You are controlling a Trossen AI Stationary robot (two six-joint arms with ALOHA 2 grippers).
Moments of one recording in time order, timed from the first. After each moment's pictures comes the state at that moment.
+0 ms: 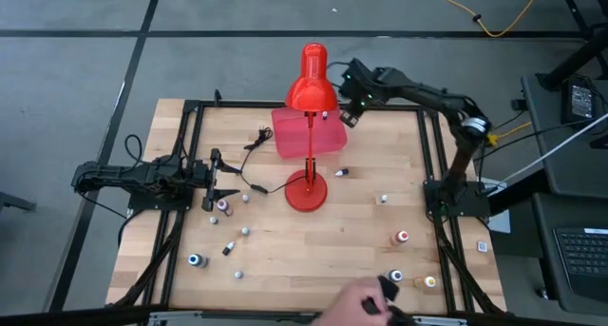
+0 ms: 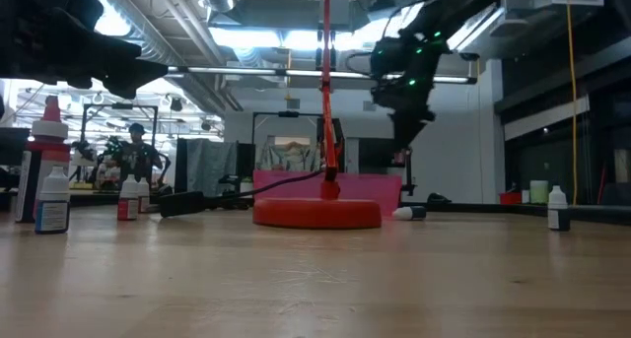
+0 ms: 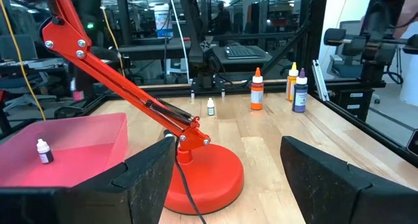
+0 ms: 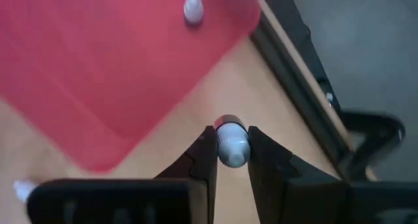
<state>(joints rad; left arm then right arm) -0.01 0.02 0.01 0.01 -0.01 0.03 -0.69 1.83 1.52 -0.88 0.03 -0.13</state>
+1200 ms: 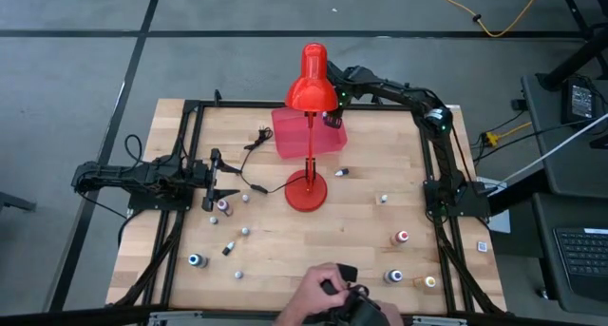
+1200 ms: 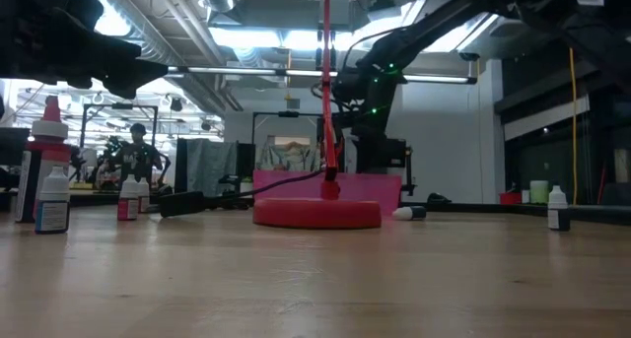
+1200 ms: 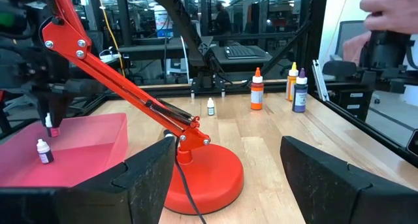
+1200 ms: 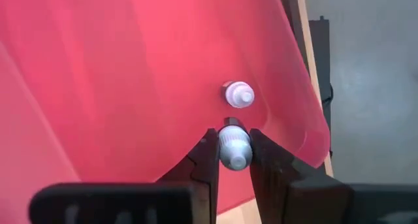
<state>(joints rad) -0.01 0.02 0.01 0.01 -0.01 0.03 -0.66 2.17 1.83 -0.92 -0.02 -0.45</state>
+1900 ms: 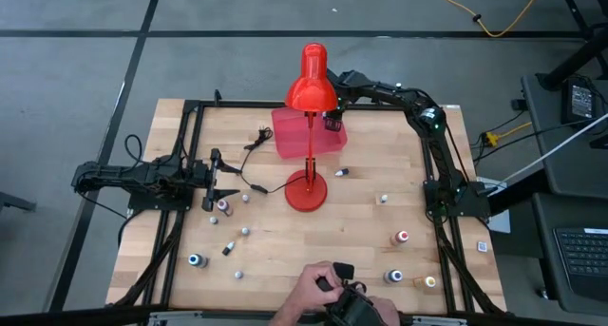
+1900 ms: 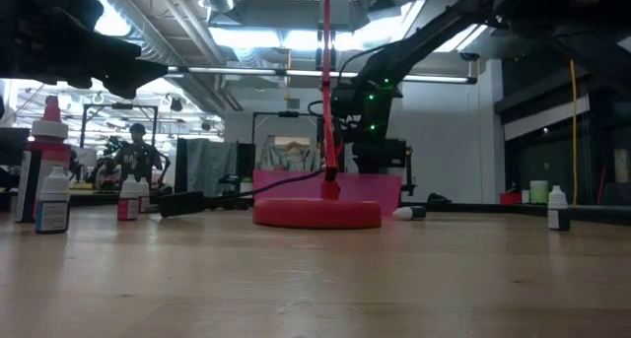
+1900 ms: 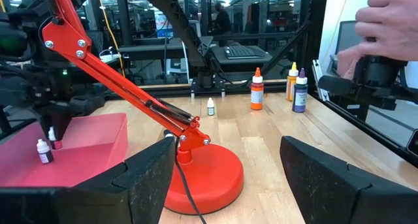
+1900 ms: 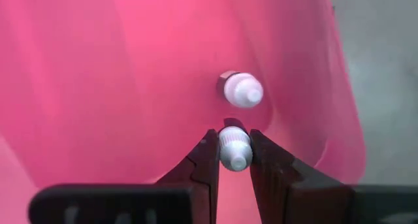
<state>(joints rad) -0.01 0.02 0.01 0.01 -0.01 0.03 -0.66 2.24 1.83 -0.89 0.03 -0.50</state>
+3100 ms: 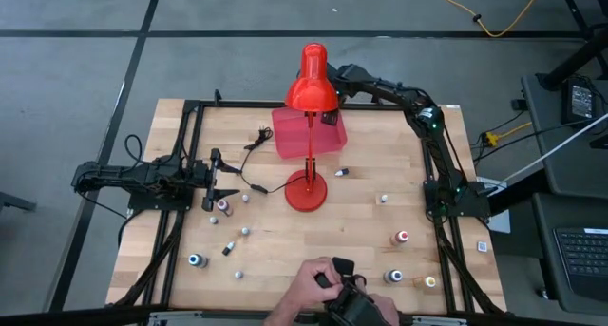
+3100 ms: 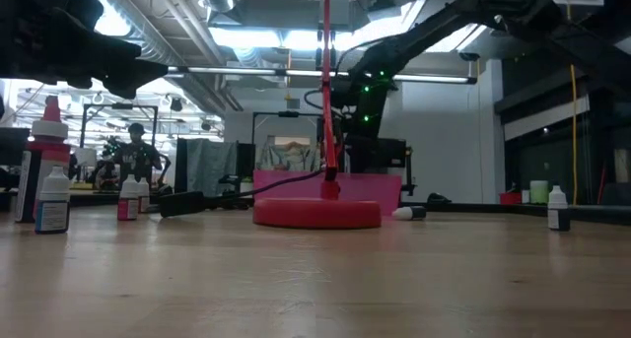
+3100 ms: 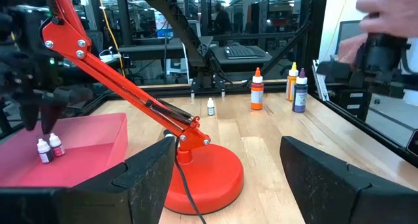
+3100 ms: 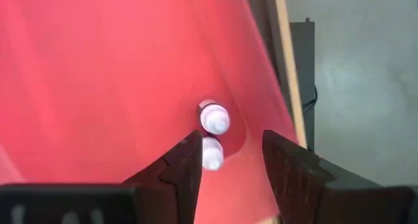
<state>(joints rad) -0.01 0.02 0.01 0.01 -0.01 0.03 -0.66 2.26 1.96 -0.96 0.03 -0.47</state>
